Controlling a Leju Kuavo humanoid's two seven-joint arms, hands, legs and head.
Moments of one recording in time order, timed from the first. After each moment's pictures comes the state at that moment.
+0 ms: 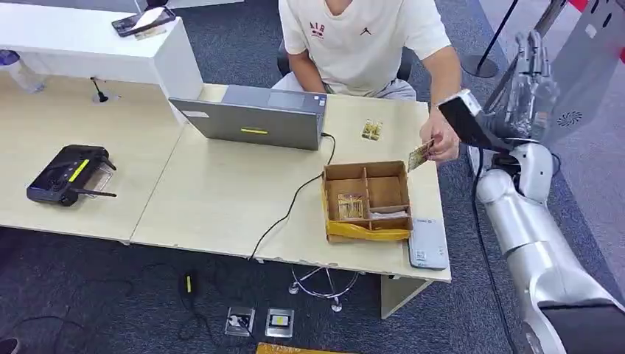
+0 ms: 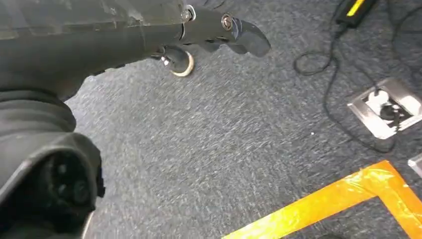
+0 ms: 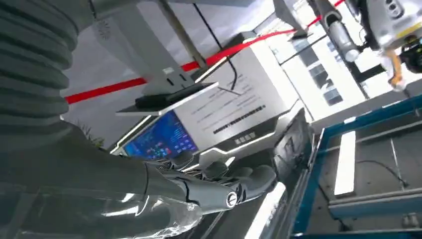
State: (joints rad) left arm -0.16 0.07 -1.27 -0.19 0.56 0.64 -0.11; right arm -0.94 -0.19 0.31 -0.64 0.88 -0.64 -0.30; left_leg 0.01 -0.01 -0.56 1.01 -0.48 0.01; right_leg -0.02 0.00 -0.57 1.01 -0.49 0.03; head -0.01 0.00
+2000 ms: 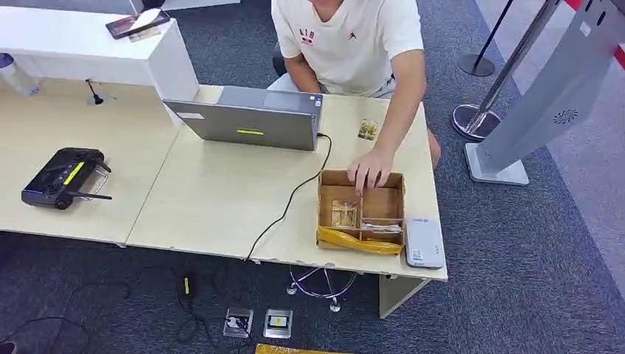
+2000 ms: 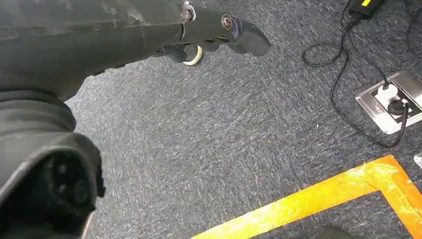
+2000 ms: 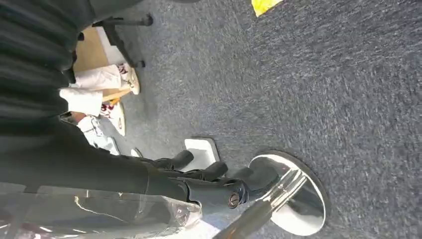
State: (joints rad) left arm -0.16 0.04 -1.27 -0.19 0.59 0.66 -0.07; right arm -0.19 -0.29 -1.25 -0.19 1.47 0.04 0.23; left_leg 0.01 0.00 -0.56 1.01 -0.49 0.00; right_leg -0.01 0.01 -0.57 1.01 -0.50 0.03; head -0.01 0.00
